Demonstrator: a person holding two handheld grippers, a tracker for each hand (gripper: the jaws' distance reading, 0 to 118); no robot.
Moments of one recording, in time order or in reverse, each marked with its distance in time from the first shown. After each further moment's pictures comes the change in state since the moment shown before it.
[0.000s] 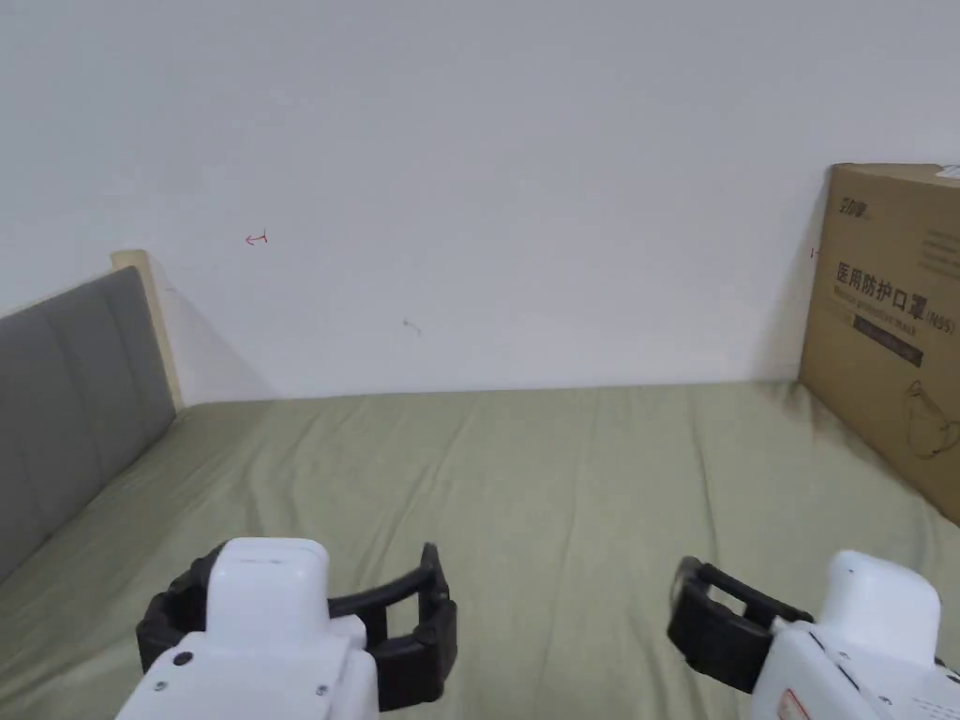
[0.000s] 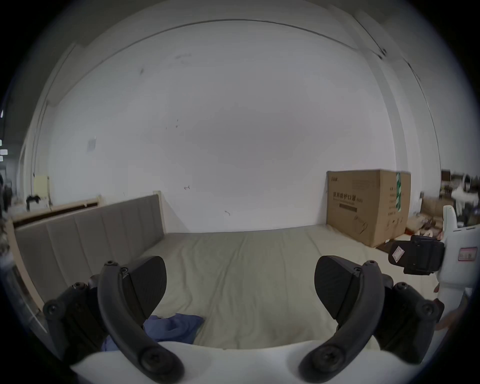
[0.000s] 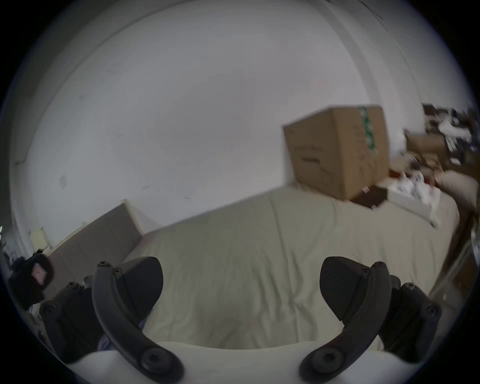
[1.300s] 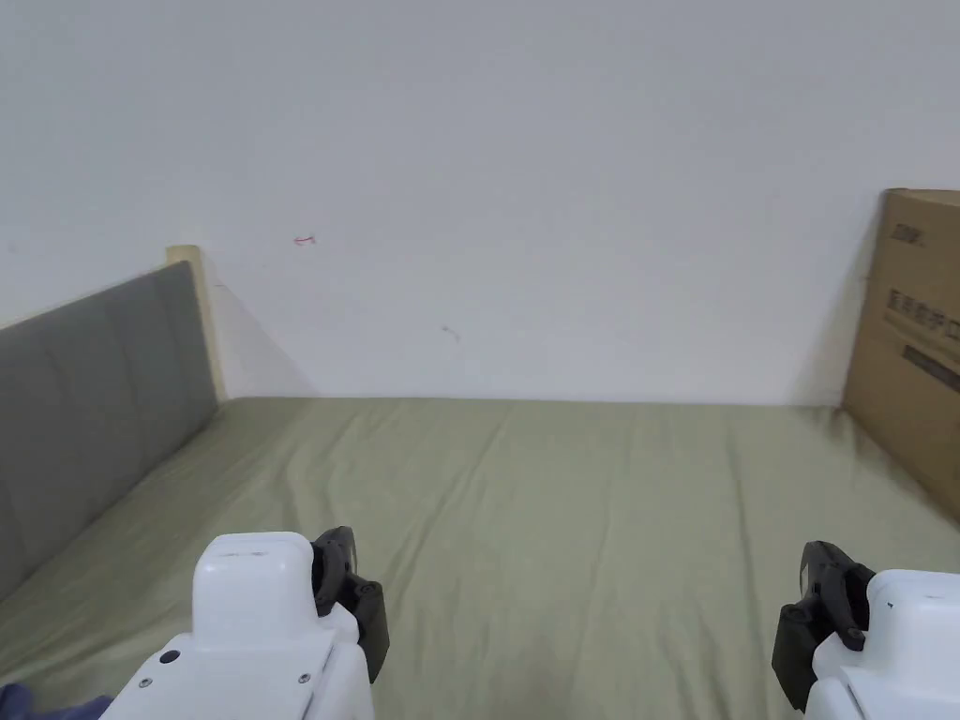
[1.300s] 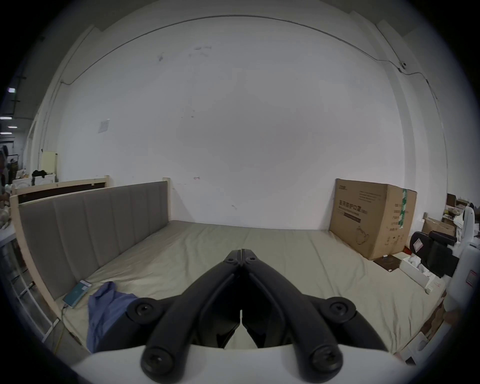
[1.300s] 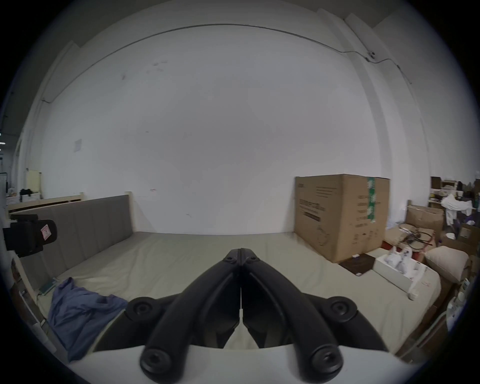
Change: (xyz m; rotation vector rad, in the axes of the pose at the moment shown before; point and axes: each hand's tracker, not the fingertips) left arm -0.035 0.007 0.014 -0.037 0.038 0.181; right arm -0.038 0.010 0.046 0.266 0.104 0.374
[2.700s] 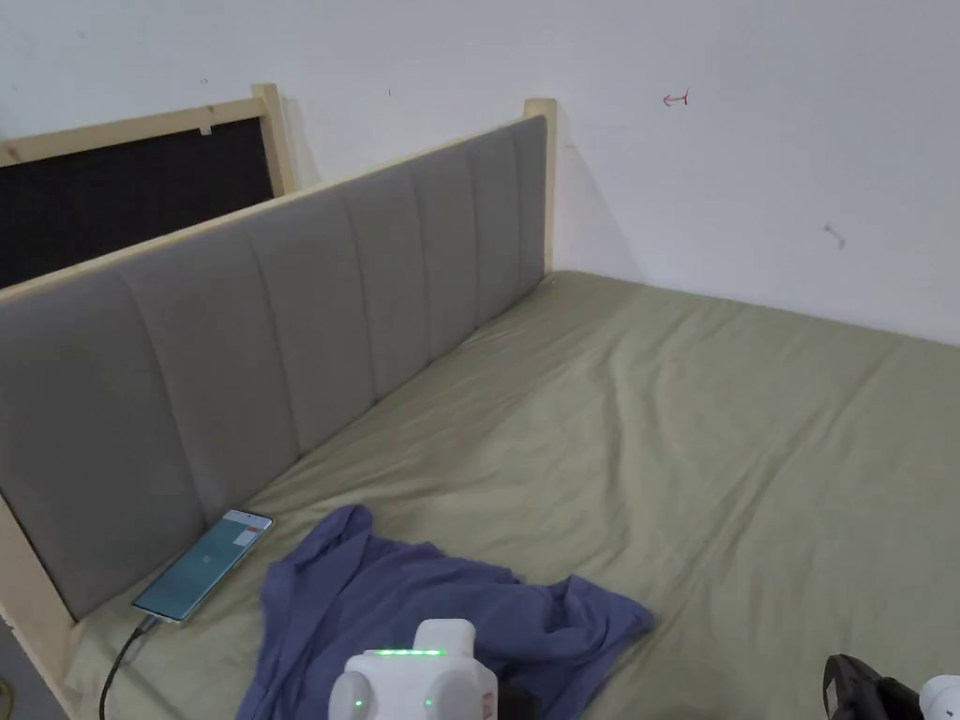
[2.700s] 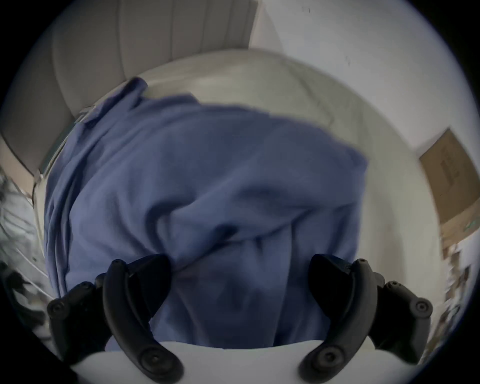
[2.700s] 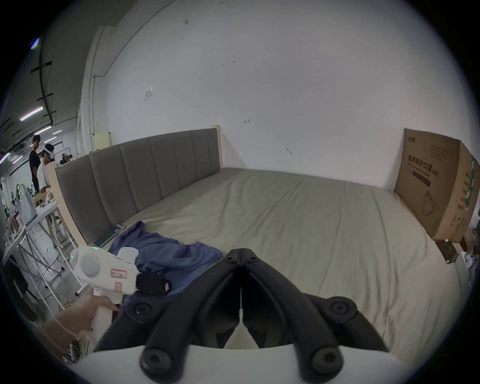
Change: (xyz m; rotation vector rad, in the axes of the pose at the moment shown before) left arm -0.212 -0.239 -0.169 -0.993 0.342 0.230; right arm -0.177 -0.083 -0.089 -0.398 0.488 0.062
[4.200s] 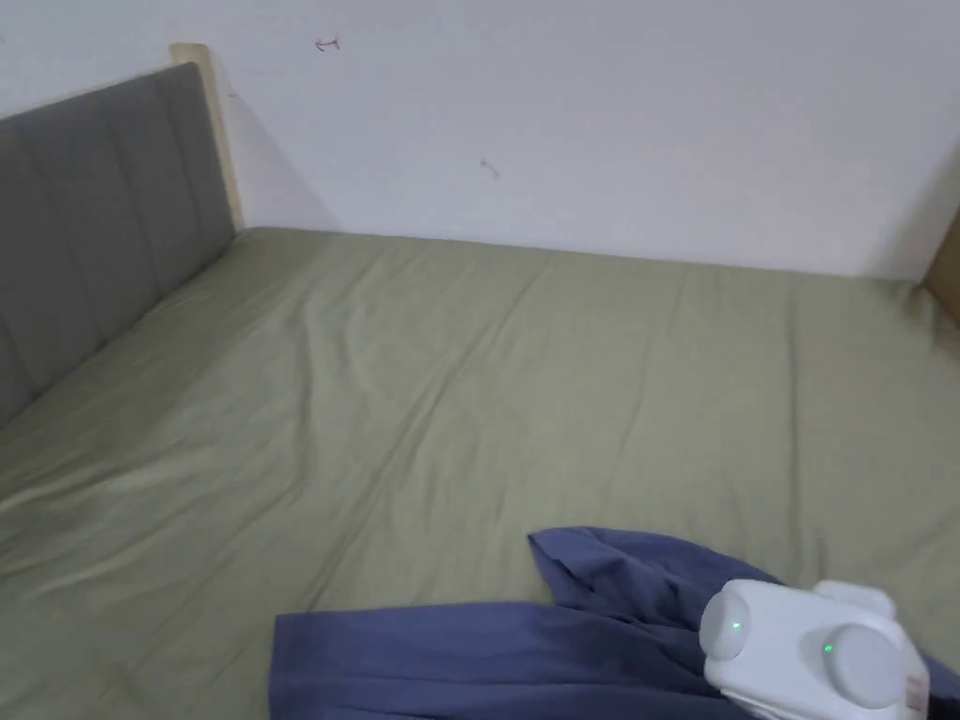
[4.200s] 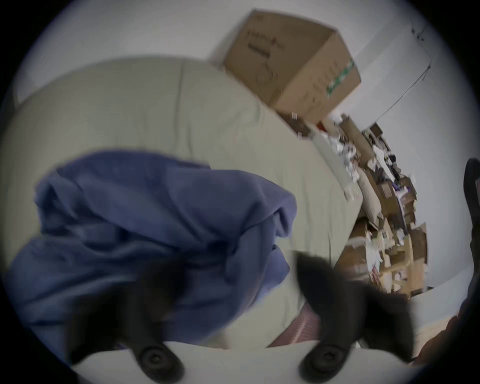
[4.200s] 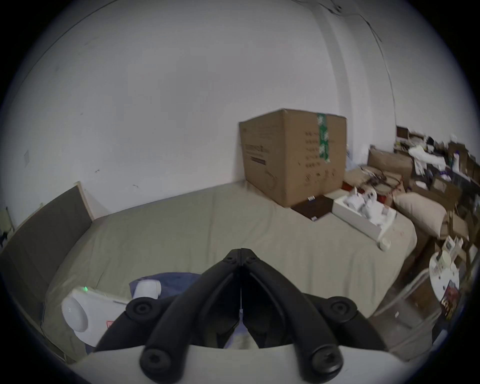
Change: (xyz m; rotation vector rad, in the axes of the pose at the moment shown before) left arm 0.467 -0.143 0.120 -0.229 -0.772 -0.660; right arm 0.238 -0.017 0.219 0.114 -0.730 -0.402
